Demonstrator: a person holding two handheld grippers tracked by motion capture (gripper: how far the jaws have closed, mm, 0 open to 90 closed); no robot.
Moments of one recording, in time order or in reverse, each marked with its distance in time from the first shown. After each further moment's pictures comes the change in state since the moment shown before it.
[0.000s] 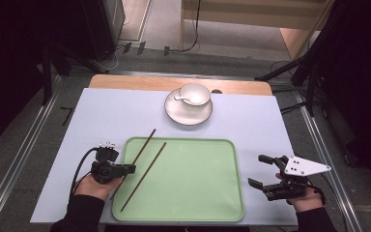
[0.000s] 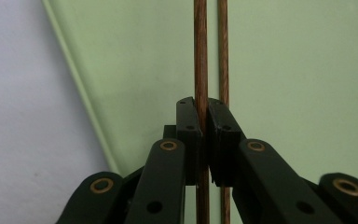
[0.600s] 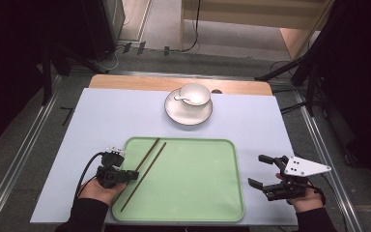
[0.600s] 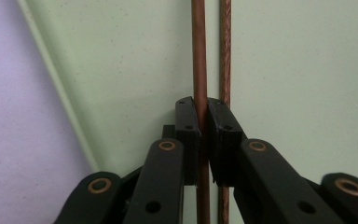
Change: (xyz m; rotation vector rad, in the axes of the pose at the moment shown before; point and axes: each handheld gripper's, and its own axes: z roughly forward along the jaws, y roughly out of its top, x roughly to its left) left arm -0.005 -0.004 0.011 0.061 0.011 -0.004; right arm 0.001 0.000 0.000 0.000 -0.005 -0.008
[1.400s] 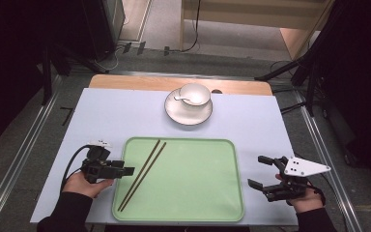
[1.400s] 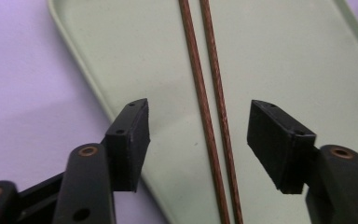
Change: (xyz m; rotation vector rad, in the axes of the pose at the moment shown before) left arm 0.032 0.004 -0.035 -0.107 -0.126 0.111; right arm 0.000 -0.002 0.000 0.002 0.016 0.013
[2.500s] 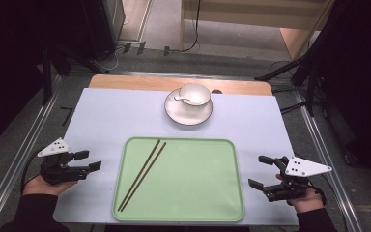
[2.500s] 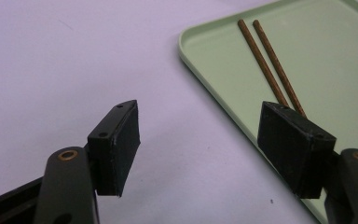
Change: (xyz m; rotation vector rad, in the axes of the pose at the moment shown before) left arm 0.051 -0.033 -0.060 -0.229 0.140 0.169; right arm 0.000 0.000 -0.002 -0.005 -0.002 0.001
